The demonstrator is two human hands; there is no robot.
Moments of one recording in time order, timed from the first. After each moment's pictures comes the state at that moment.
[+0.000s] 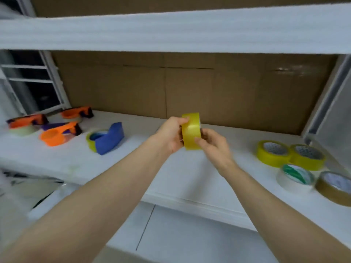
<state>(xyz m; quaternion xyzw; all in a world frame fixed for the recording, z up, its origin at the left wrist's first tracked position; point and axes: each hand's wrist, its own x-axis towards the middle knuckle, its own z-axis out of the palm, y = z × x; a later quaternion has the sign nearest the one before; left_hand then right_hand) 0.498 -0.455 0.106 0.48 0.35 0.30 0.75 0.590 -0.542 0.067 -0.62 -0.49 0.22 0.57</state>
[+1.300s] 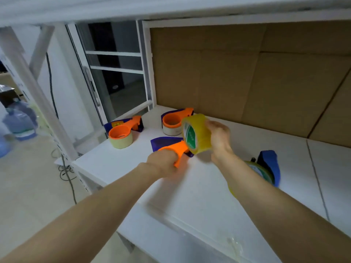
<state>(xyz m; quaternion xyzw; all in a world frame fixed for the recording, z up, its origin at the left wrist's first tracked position) 0.113 -0.055 0.011 0.87 0.48 -0.01 0.09 0.256 -0.089 0.059 -0.56 -0.25 0.44 0.66</state>
